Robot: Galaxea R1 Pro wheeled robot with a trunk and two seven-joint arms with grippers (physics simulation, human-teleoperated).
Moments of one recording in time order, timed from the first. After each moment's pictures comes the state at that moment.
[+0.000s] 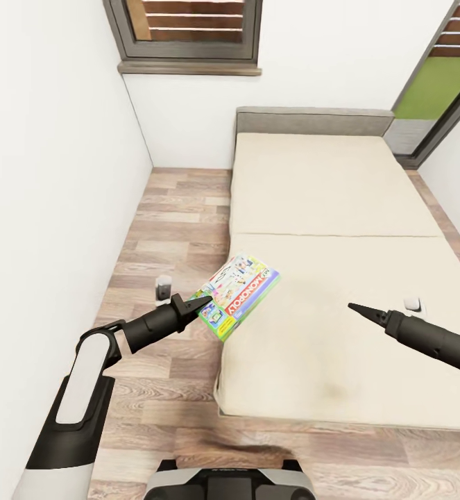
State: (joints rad) left arm -0.51 -0.07 0.02 -1.60 1.23 1.00 -0.01; right arm -0.41 -0.39 -0.35 -1.62 -0.78 1.04 0.58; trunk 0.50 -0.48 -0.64
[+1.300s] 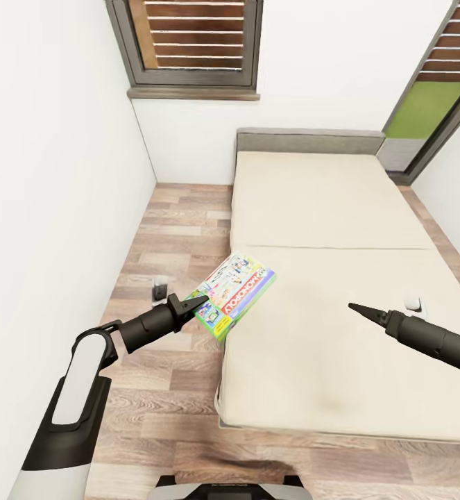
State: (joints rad) left arm -0.51 -0.06 0.03 -1.60 1.23 1.00 -0.01; right arm -0.41 -0.39 -0.35 -1.62 -0.78 1.04 0.58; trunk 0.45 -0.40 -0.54
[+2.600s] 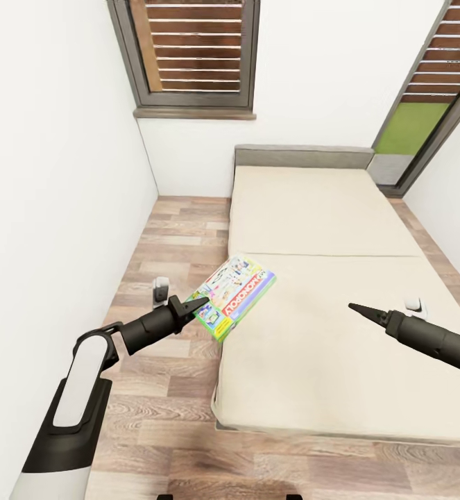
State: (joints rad) left arm -0.50 -0.06 0.02 -1.61 1.22 0.99 -0.01; right arm -0.41 -0.39 -0.35 -1.62 -0.78 1.04 0.57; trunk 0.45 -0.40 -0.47
